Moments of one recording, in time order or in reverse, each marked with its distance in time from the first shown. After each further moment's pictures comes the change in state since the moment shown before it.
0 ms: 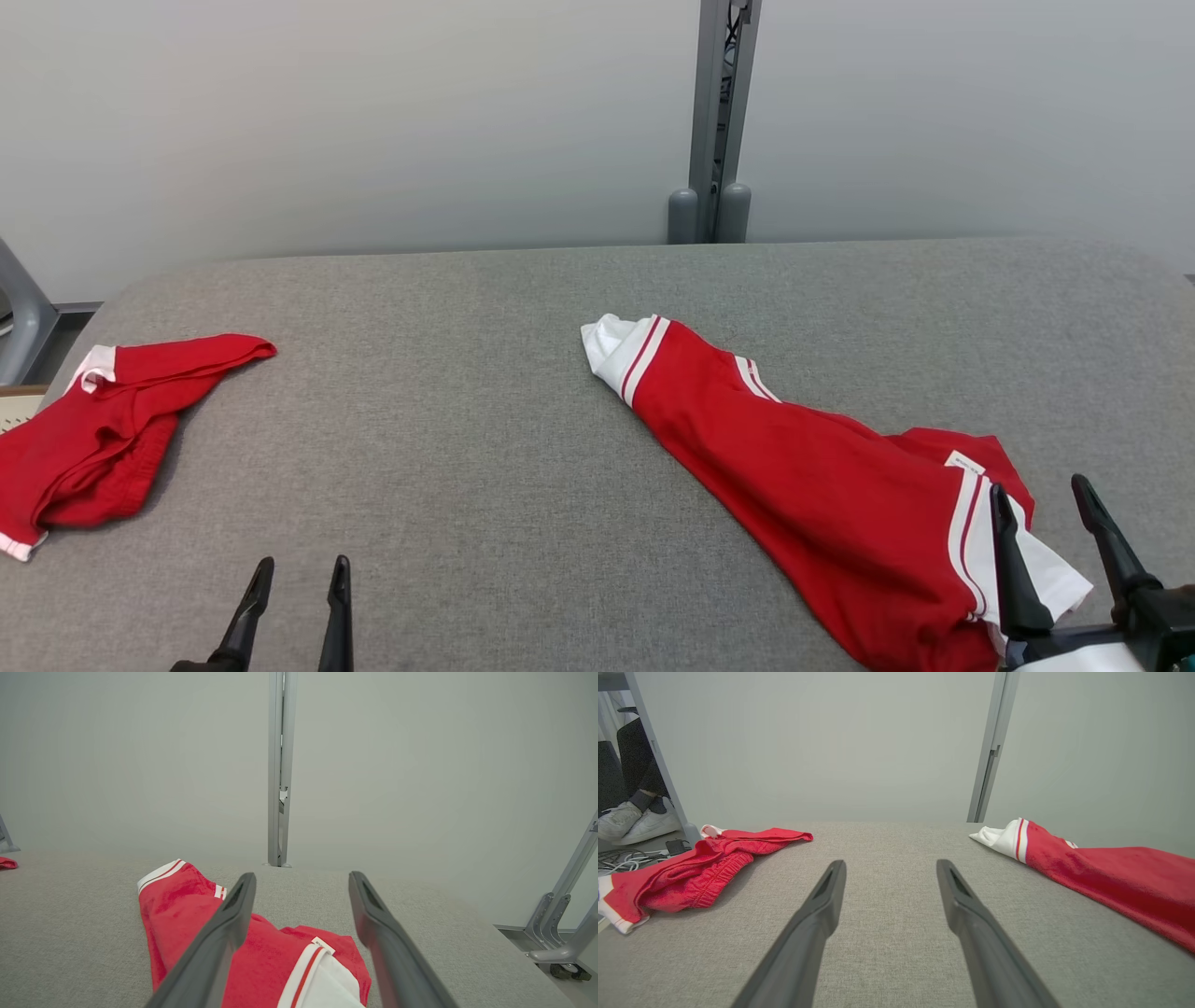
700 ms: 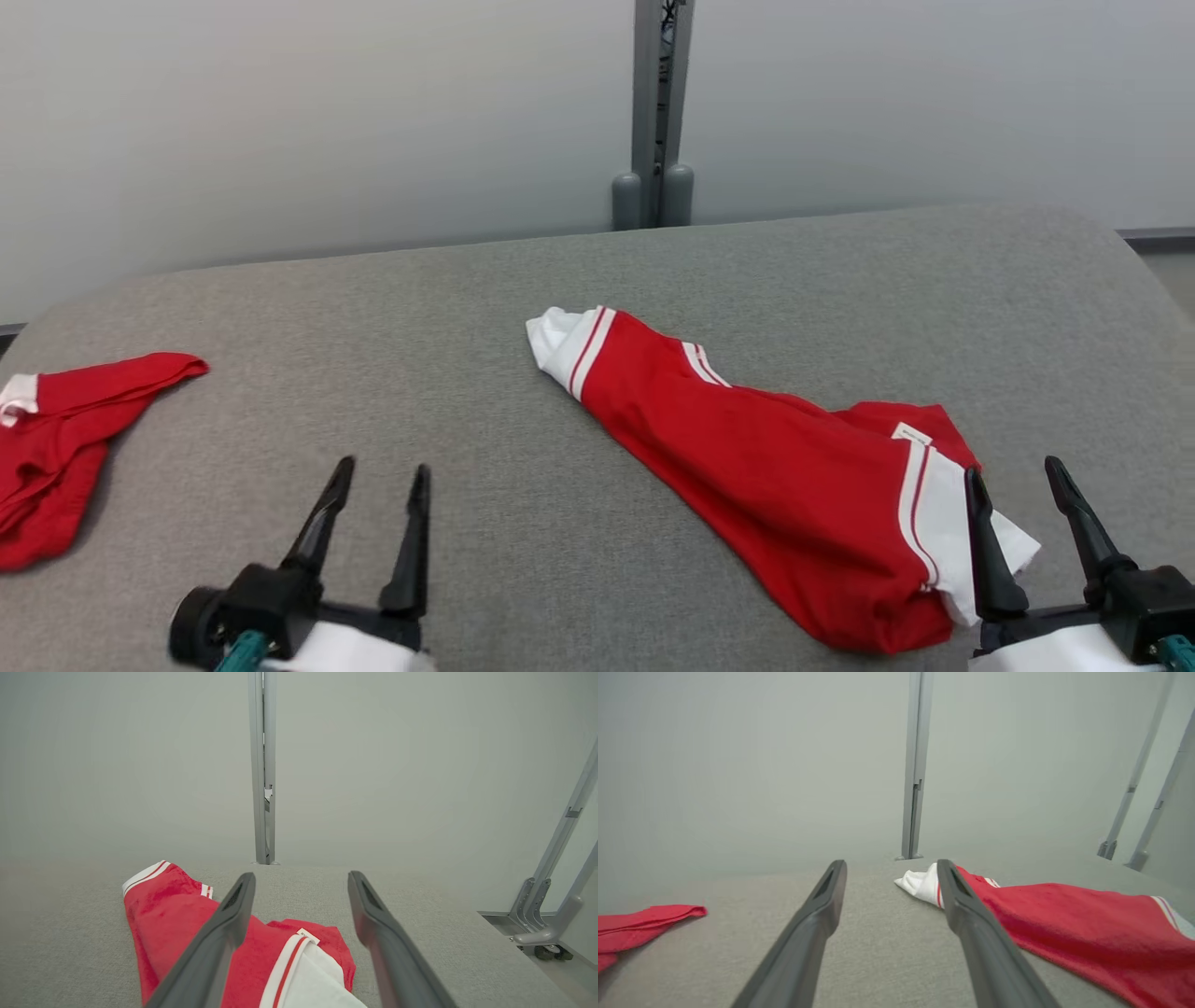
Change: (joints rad) left arm -0.128 -0.012 -0.060 0.005 0.023 -0.061 0.000; right arm -0.025 0.015 0.034 0.020 0.010 0.000 0.000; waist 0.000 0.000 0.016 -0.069
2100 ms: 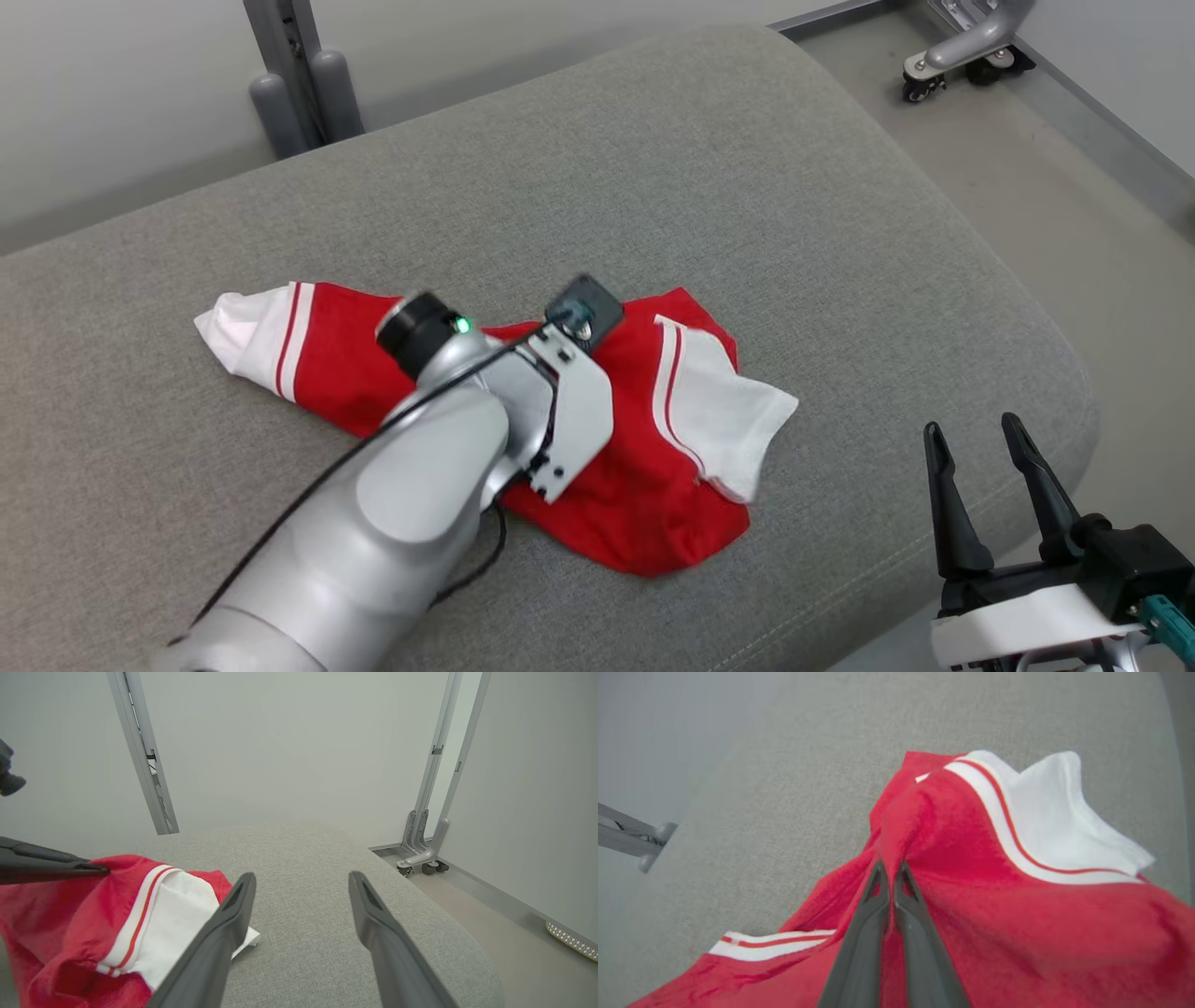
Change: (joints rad) left arm -0.887 -0.004 -0.826 0.663 -0.230 0.006 0.605; right arm -0.084 0.005 0.078 0.003 0.102 0.000 0.000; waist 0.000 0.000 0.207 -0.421
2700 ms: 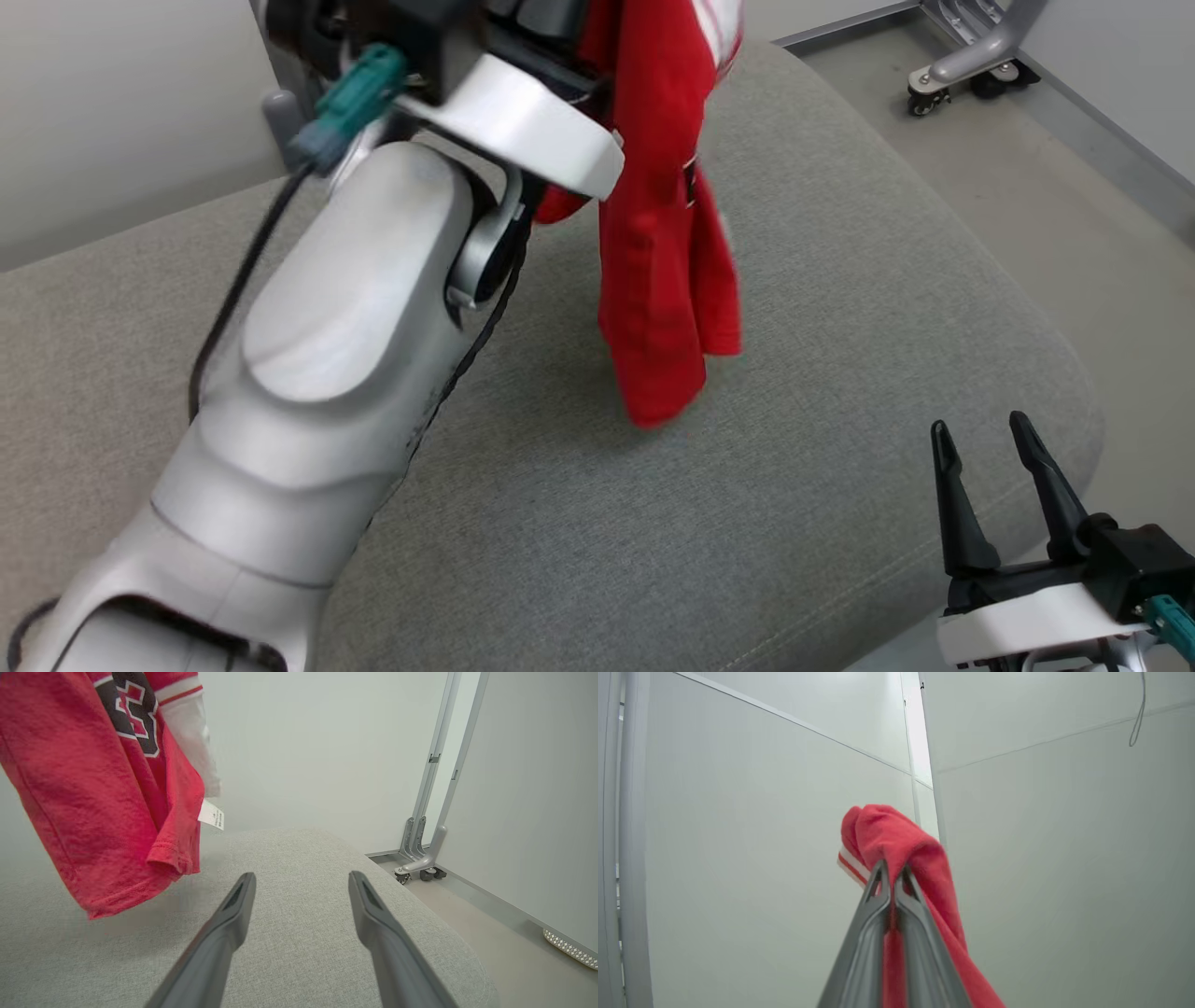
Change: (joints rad) left arm -0.213 0.000 0.292 -0.305 -0.054 0.143 -0.602; right arm 0.000 0.000 -0.007 0.001 -0.017 0.000 0.000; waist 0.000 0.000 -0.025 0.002
